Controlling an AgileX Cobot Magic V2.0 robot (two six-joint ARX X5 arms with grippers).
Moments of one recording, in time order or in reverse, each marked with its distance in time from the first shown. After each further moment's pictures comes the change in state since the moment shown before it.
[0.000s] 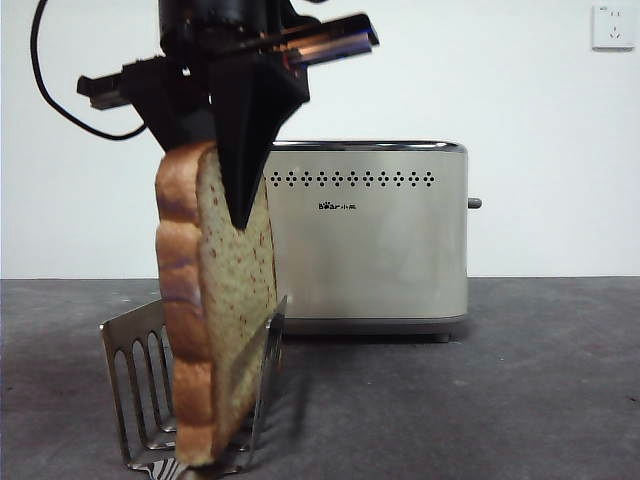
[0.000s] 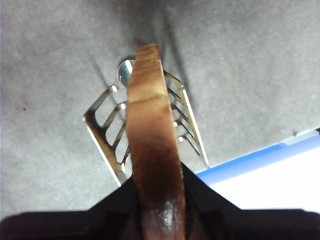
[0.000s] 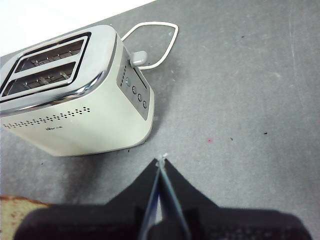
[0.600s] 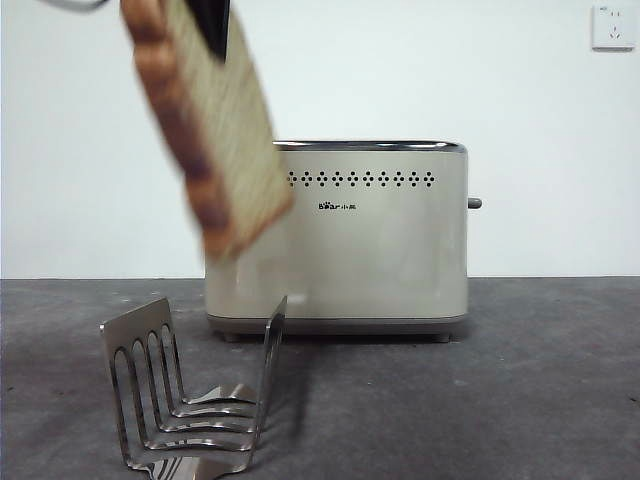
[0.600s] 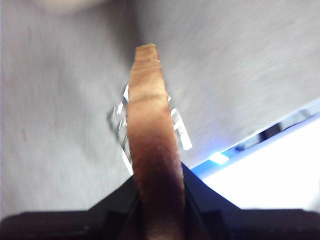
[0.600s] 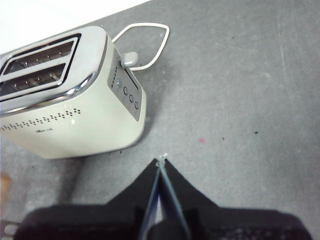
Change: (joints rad) left arm 0.003 -0.248 0.089 -0.027 -0.038 0.104; right arm 0.000 0.000 0.000 -0.010 0.033 0.000
